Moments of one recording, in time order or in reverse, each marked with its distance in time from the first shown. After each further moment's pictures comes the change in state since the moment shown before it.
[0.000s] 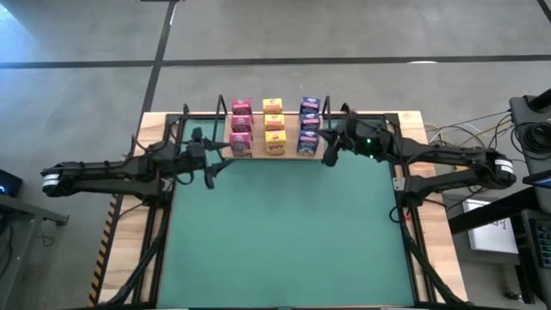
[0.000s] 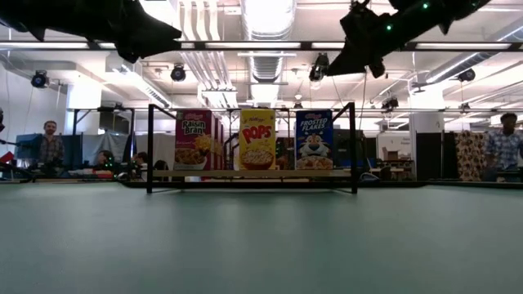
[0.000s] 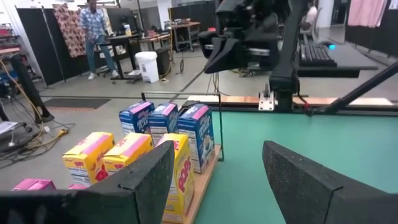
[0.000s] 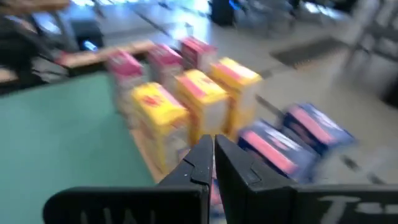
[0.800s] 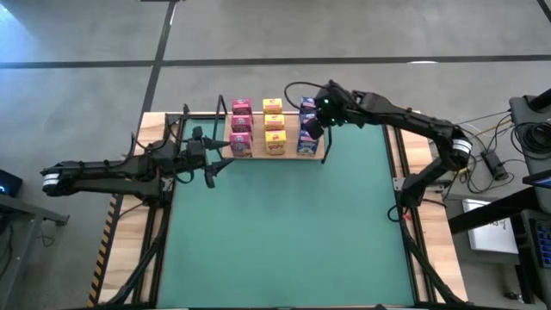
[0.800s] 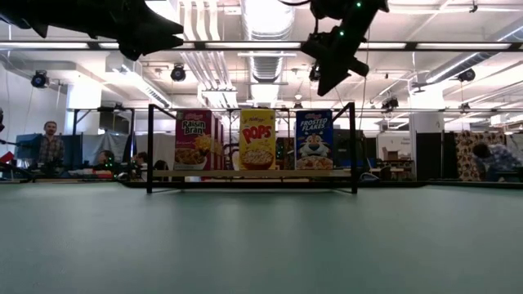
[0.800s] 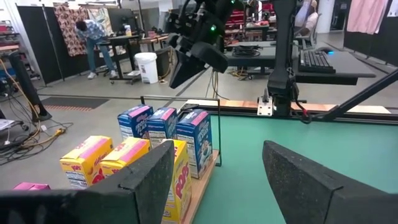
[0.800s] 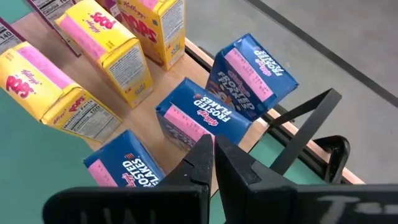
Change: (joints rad) left arm 0.000 0.017 0.026 0.002 0.000 -0.025; right arm -0.170 0.470 0.727 -0.850 0.030 0.185
